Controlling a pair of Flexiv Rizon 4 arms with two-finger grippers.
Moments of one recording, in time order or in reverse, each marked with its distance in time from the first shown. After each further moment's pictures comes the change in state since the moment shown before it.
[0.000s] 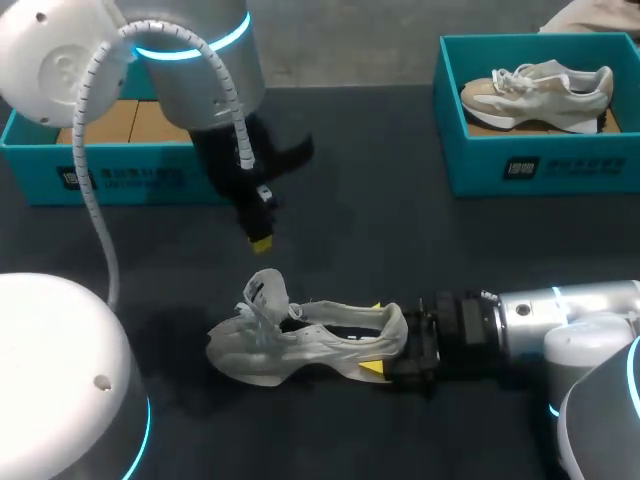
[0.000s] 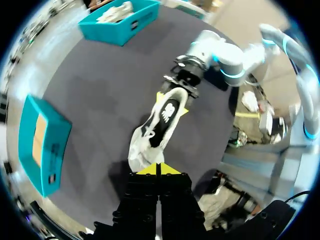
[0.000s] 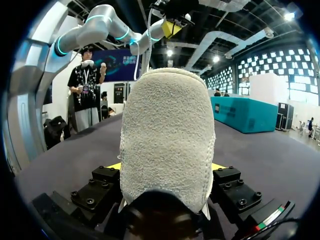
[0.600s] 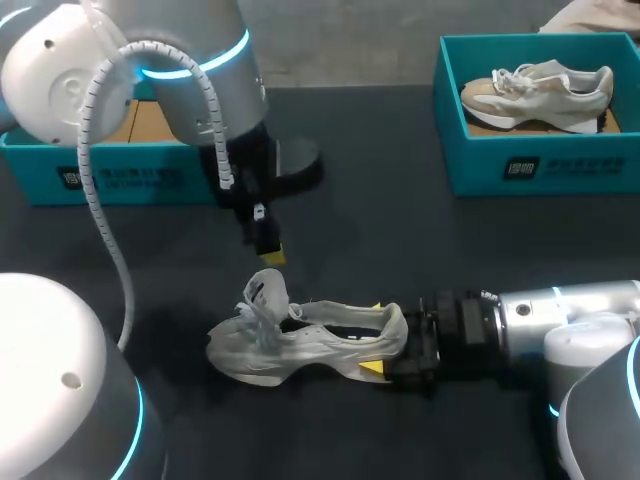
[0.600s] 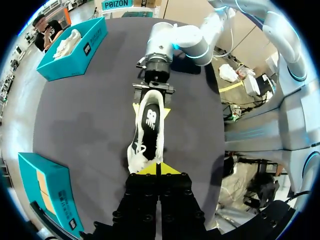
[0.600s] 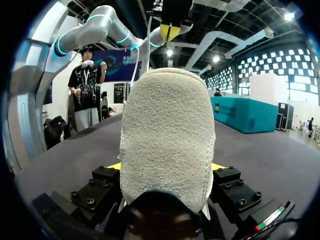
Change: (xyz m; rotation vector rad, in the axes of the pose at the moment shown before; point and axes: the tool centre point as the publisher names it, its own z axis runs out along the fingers) left arm 0.002 -0.008 0.021 0.054 0.061 0.366; right arm 0.000 0.000 0.000 0.000 0.000 0.000
